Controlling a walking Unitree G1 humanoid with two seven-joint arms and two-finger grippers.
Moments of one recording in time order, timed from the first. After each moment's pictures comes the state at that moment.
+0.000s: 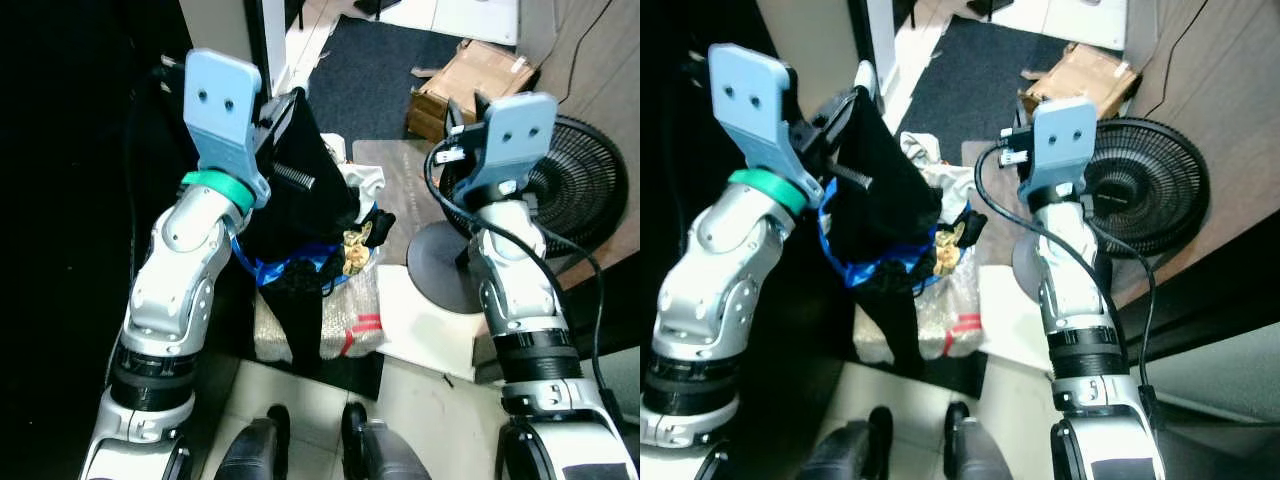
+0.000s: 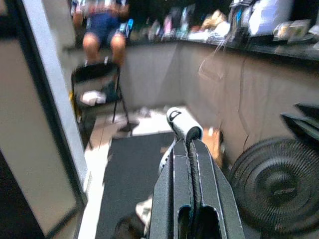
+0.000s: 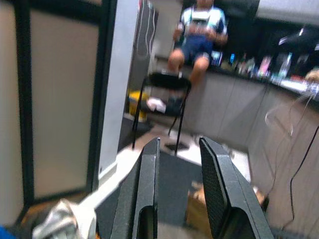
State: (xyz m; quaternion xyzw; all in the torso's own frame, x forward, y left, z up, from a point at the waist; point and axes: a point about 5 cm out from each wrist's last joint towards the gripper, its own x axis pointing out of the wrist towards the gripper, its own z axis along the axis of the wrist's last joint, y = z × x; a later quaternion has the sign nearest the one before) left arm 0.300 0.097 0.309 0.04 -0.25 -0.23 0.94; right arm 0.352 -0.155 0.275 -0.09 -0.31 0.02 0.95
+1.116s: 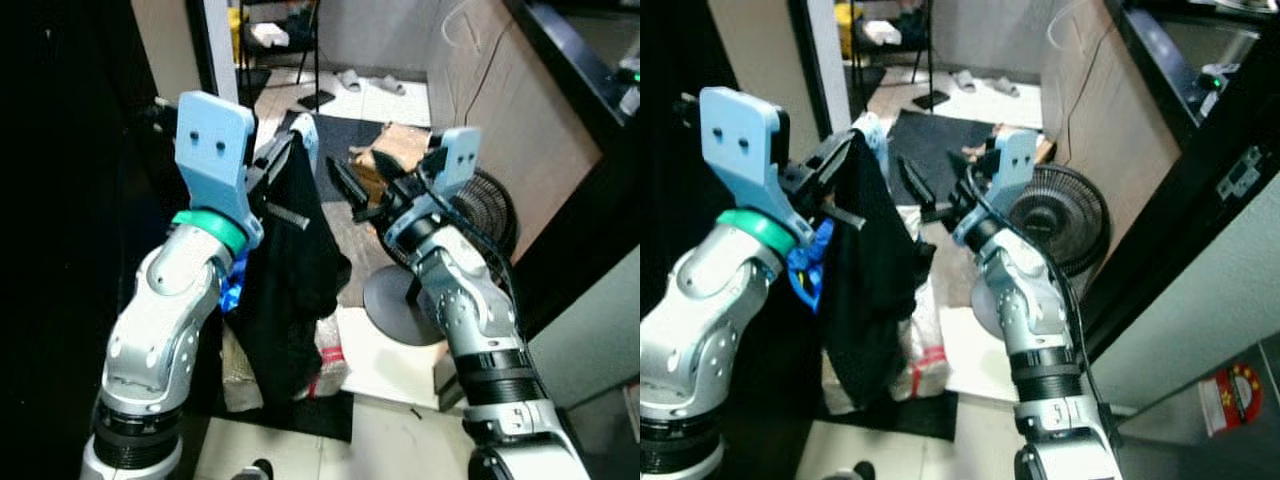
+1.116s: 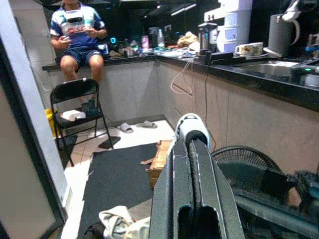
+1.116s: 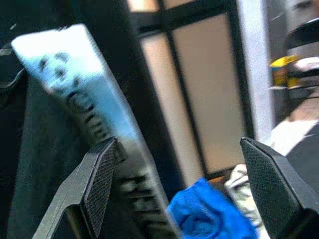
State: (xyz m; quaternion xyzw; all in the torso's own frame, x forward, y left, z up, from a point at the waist) left arm 0.284 0.104 0.281 0.03 -0.19 -0.21 0.96; right arm 0.347 -0.082 0.217 0.16 -0.11 0.36 0.91
